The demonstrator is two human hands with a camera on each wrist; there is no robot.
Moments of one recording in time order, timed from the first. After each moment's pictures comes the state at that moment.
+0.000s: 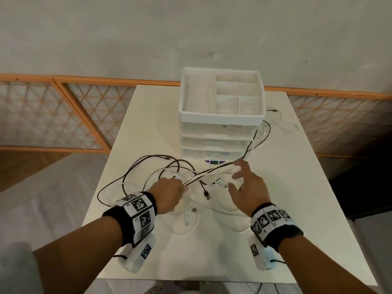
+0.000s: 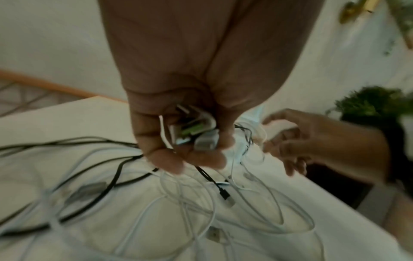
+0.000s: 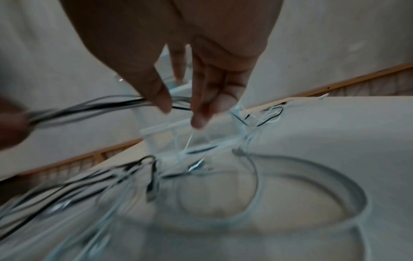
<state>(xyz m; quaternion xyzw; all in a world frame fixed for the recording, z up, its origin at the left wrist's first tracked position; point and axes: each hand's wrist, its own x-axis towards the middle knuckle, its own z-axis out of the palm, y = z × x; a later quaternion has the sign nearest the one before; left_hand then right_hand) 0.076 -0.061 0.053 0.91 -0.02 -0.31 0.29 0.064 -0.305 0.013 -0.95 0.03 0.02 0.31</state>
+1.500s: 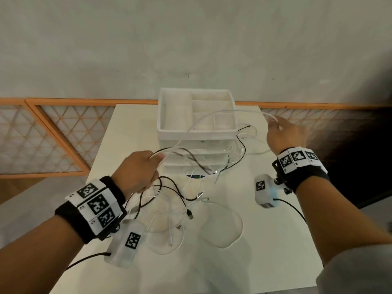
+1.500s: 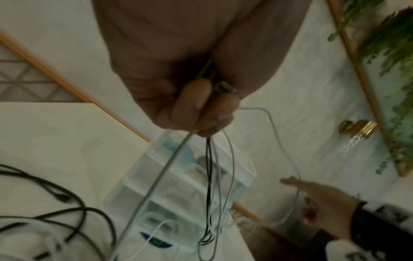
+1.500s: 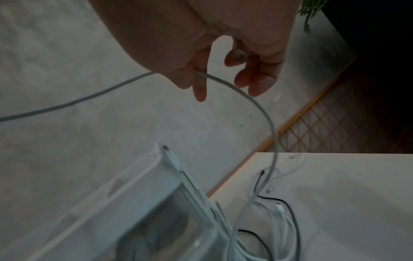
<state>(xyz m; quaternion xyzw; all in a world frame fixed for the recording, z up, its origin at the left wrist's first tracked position) 0.114 -0.060 0.135 0.85 0.05 -0.13 0.50 0.140 -0.390 0.160 -0.89 0.26 -0.12 0.35</state>
